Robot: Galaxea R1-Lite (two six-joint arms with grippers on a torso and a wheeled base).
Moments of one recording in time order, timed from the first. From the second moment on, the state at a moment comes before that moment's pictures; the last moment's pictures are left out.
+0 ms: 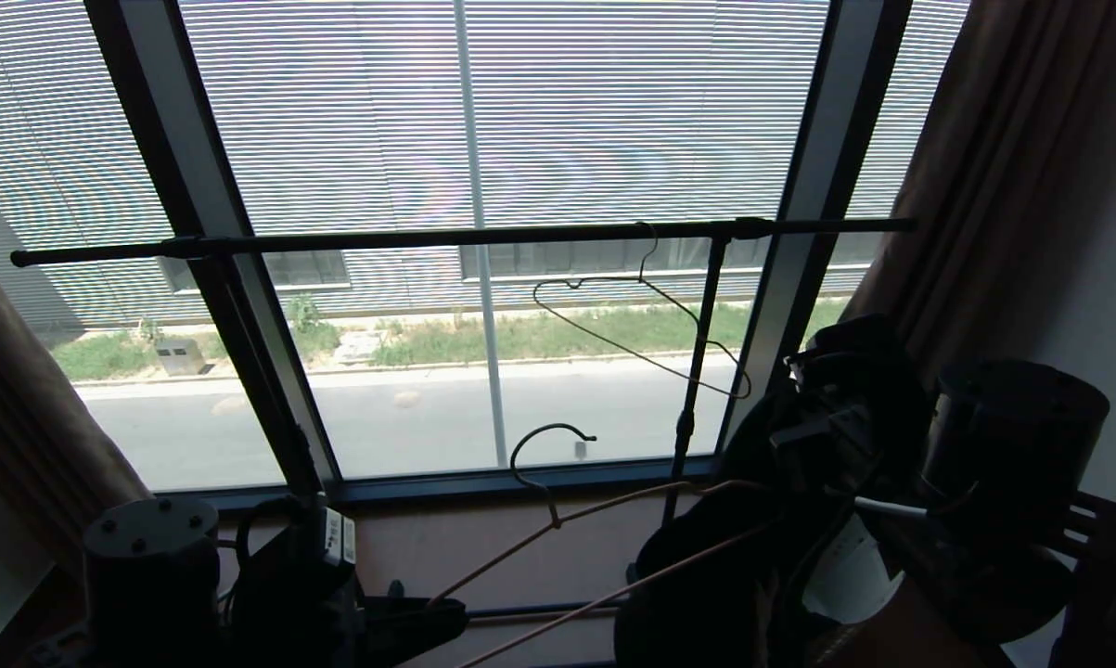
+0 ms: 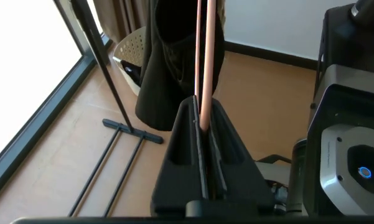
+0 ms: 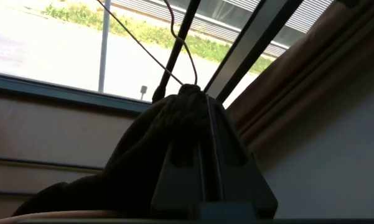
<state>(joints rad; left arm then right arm) -0.40 1.79 -0.08 -1.30 -0.75 0.28 0.70 1.66 -0.55 -0.89 -0.74 -0.18</state>
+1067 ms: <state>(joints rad) -0.42 1.83 -0.19 -1.34 -0.47 0.23 0.81 1.69 -0.66 -0.89 -0.95 -0.22</state>
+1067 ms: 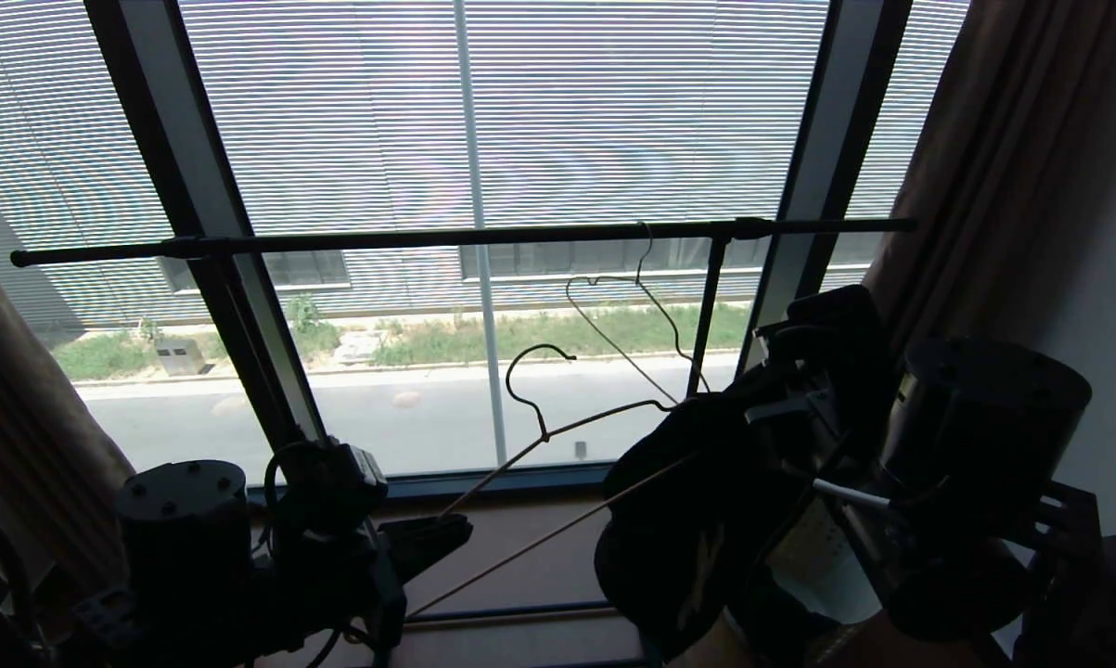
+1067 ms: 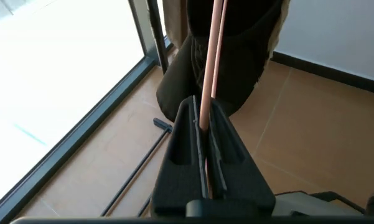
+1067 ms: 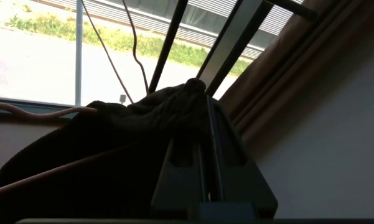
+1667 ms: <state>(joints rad) -0.51 1.88 -0.11 -1.51 -0.47 0.23 0.89 1.83 -0.87 -0.89 -0.95 -0.20</state>
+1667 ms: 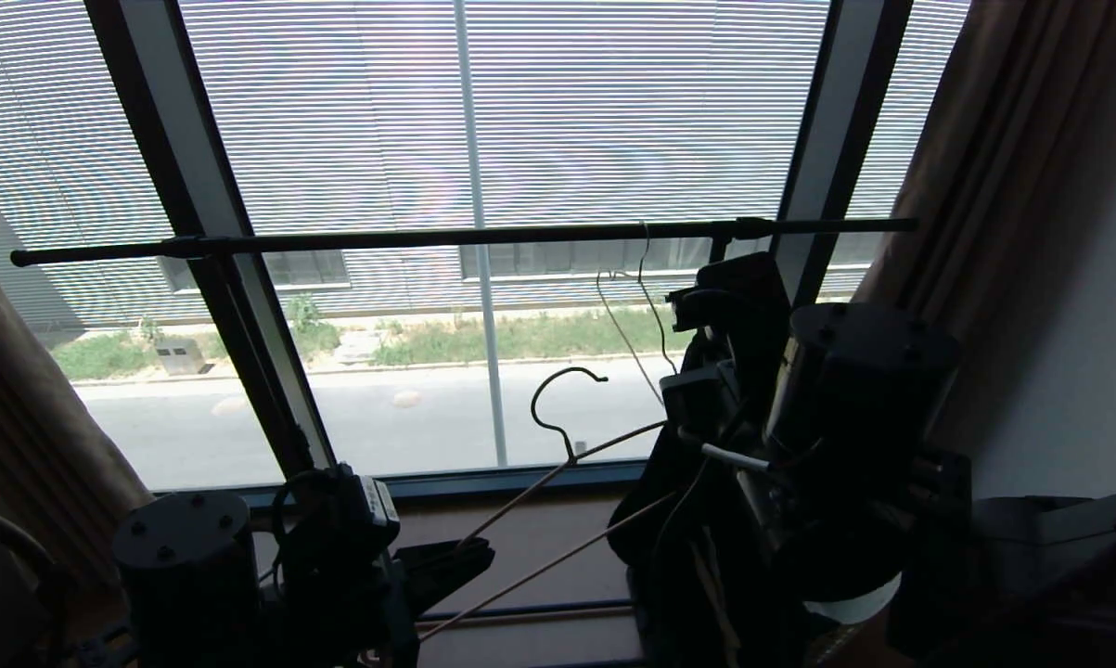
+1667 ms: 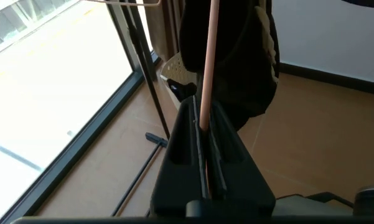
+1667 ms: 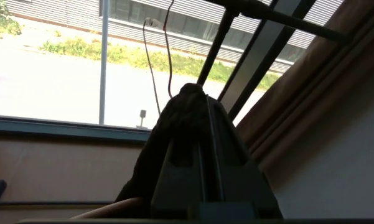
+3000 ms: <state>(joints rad) -0.49 1.91 -0.13 -1.56 -0.47 0.19 1.11 1.85 -0.89 -0.90 -1.00 -0.09</state>
